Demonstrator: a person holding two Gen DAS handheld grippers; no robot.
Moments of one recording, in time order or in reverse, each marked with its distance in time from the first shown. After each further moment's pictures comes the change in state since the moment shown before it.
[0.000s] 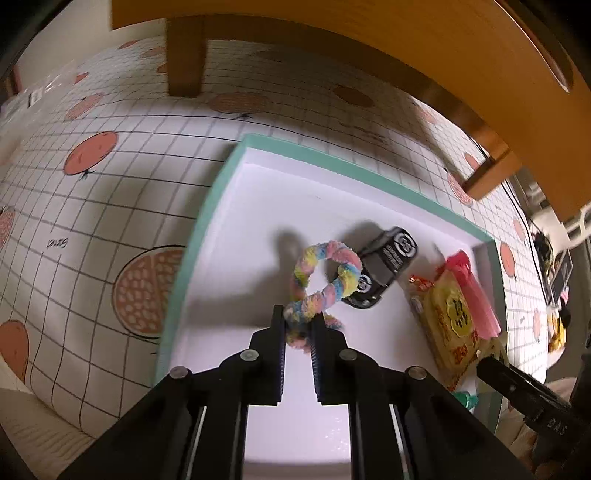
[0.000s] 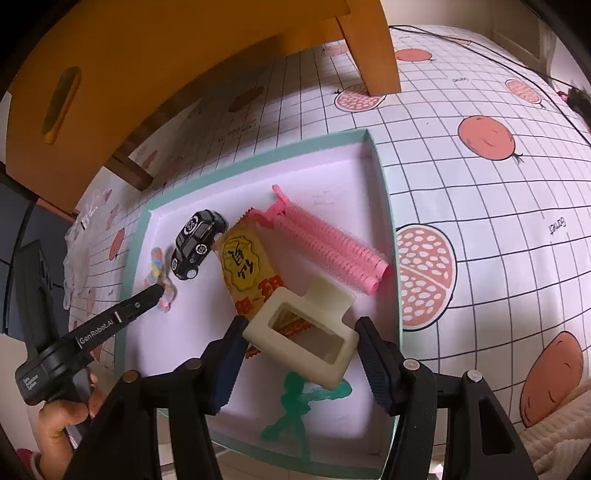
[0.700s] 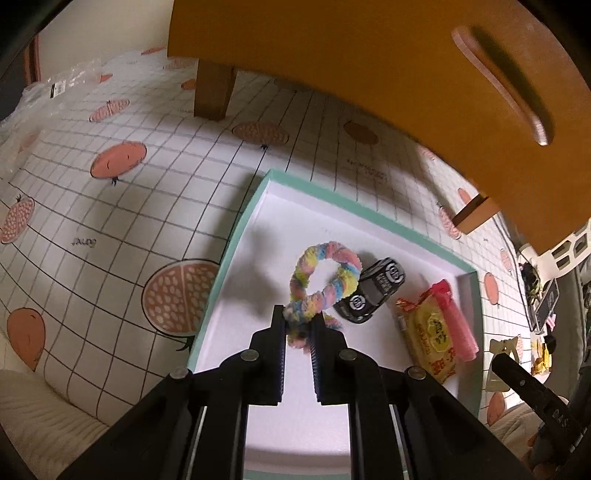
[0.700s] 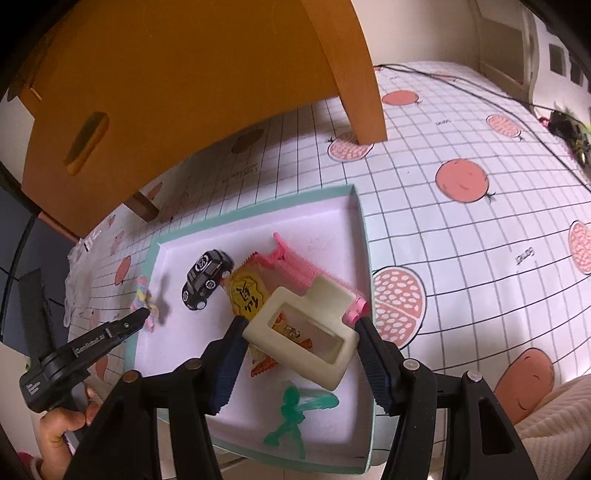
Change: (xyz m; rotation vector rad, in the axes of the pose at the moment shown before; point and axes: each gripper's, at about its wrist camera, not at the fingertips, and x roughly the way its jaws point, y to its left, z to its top) left arm -0.041 0.014 0.000 -0.051 -0.094 -0.041; right arm -0.036 0.005 0.006 -0.006 -0.137 -0.023
